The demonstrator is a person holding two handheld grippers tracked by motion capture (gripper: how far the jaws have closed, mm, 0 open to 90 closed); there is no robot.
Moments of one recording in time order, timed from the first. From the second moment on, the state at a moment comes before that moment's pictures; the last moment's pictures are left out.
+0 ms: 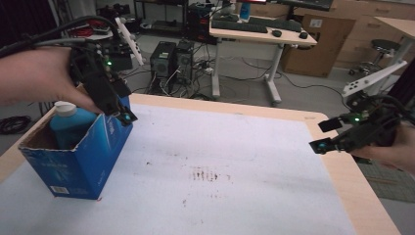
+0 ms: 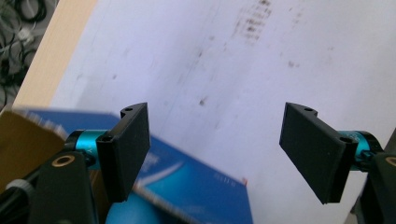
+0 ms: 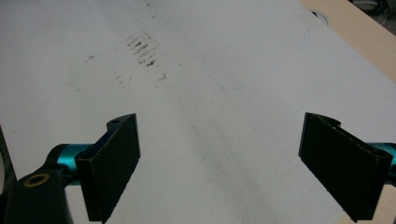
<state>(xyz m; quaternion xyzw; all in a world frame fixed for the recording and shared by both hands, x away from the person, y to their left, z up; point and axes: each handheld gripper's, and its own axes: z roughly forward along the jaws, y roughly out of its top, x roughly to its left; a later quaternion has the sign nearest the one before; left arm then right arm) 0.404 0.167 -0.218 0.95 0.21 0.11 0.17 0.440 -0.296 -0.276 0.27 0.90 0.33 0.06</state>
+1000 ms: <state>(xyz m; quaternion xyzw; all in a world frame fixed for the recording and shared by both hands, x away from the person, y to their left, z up) 0.416 0.087 -0.283 0.96 0.16 0.11 0.18 0.420 -0.270 -0.287 0.24 0.91 0.33 0.06</state>
